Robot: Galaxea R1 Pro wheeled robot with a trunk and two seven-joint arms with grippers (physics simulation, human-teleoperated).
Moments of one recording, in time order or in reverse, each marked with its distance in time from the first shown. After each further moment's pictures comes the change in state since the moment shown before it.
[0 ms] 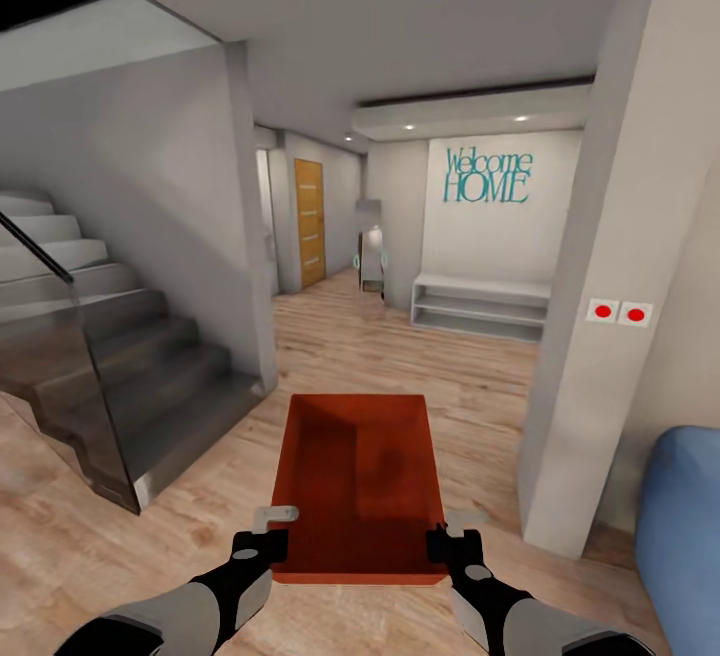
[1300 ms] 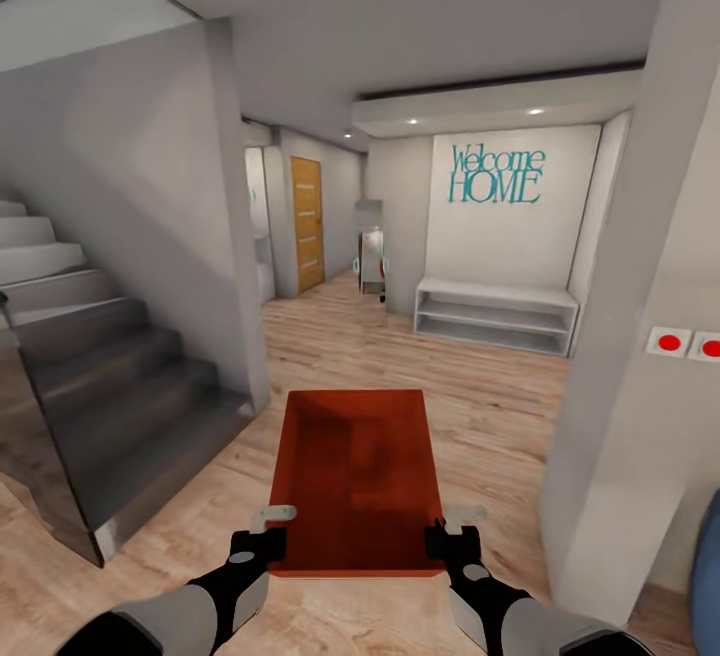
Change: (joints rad) left arm 0.004 0.007 -0.249 0.005 0.260 -0.048 -0.015; right arm -0.001 0.005 0.034 0.000 -0.013 -0.033 -0.010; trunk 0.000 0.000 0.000
